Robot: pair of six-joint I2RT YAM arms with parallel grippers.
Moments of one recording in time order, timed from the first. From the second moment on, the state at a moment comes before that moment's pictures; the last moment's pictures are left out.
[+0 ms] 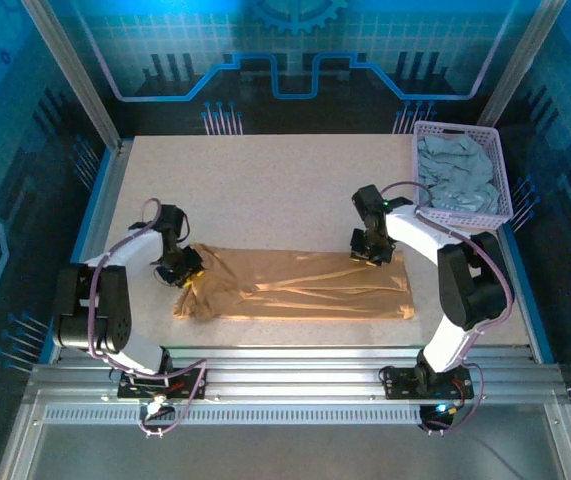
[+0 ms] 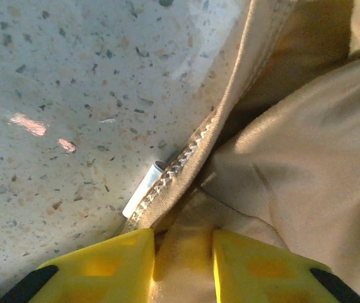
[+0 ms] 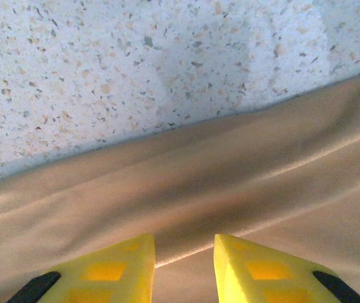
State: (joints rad) left arm 0.01 1.53 0.85 -0.76 0.15 -0.76; right arm 0.35 1.73 1.14 -0.84 -0.02 0.66
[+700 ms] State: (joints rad) left arm -0.01 1.23 0.81 -0.86 0.19 -0.86; right arm 0.36 1.82 1.20 -0.86 -0.03 0.66
